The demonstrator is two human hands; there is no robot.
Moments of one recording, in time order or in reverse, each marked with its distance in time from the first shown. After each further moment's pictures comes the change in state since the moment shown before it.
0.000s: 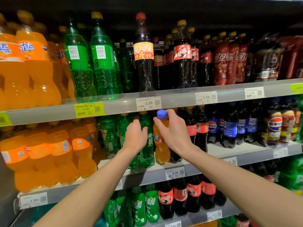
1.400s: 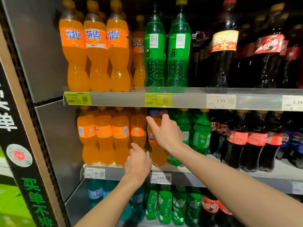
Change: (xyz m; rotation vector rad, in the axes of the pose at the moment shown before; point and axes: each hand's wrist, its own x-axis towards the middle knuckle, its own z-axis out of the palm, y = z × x) left_hand -0.060 -0.176 -0.068 0.378 0.141 -0.304; right_hand -0.002 -0.104 0.177 -0.124 -0.244 0.048
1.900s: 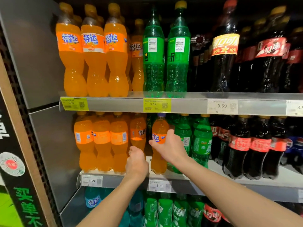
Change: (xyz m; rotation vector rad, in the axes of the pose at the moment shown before) left_hand 0.026 0.006 0.006 -0.060 -0.068 -0.104; right_hand -0.003 0.034 0.016 0.090 -0.146 0.130
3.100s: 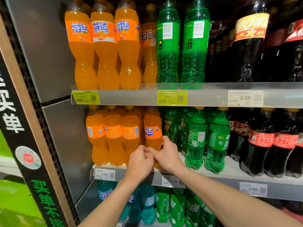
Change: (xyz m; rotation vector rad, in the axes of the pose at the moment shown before) left_hand -0.008 -0.033 -0.031 -0.274 -0.069 0.099; right_hand -0.003 0.013 0.080 0.291 -0.128 -0.011
